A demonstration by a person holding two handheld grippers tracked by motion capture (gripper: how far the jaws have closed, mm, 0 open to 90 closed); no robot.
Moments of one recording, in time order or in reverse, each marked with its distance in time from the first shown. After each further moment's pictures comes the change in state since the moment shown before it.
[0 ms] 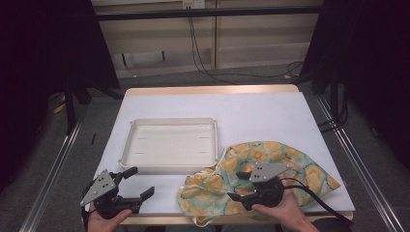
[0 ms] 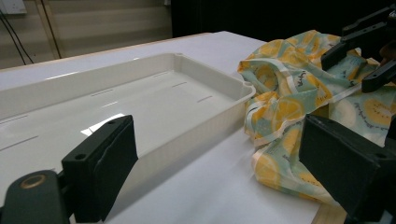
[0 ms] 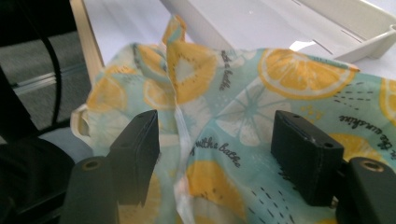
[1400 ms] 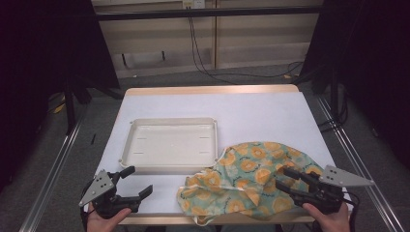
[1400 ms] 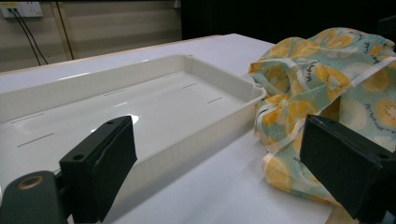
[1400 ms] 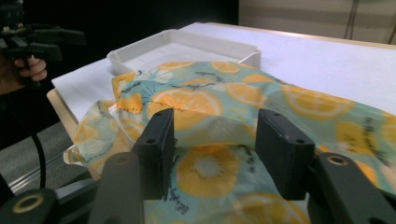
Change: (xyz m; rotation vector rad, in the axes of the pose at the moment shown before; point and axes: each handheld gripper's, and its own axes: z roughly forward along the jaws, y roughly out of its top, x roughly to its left) left arm 0.003 -0.001 -0.003 -0.003 0.043 0.006; right arm -0.024 -0.055 -0.101 -0.295 -0.180 0.261
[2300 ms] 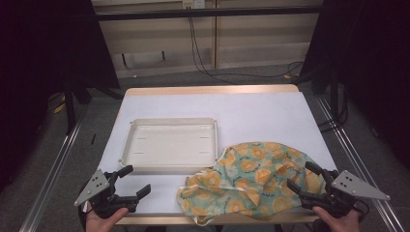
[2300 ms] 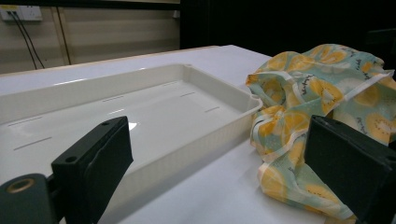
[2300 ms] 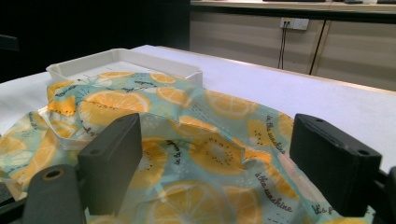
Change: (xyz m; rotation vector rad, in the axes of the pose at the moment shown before) left arm 0.003 0.000 -0.003 -0.046 -0.022 -0.032; right arm -0.012 -0.017 -0.020 -0.121 -0.213 -0.072
